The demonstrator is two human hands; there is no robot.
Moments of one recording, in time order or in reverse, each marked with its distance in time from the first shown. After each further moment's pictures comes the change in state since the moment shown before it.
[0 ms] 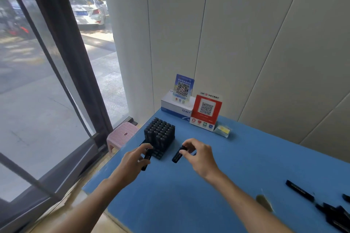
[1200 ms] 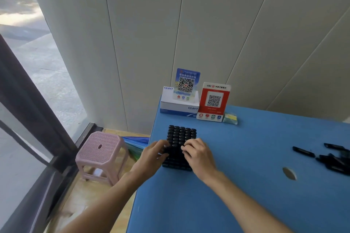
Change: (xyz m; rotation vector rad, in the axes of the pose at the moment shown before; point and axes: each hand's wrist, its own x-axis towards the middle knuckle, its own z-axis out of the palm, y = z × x) left_hand 0.135 -0.125 -0.027 -0.197 -0.175 0.516; right_hand 0.078 -0.029 0.154 -0.645 0.284 -0.016
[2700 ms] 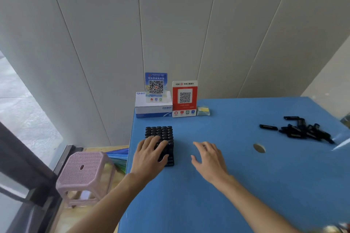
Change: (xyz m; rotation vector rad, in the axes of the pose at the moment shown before) left_hand 0.010 0.041 0.026 0.546 0.094 0.309; right_hand -0.073 0.030 -0.057 -0.152 -0.154 0.436
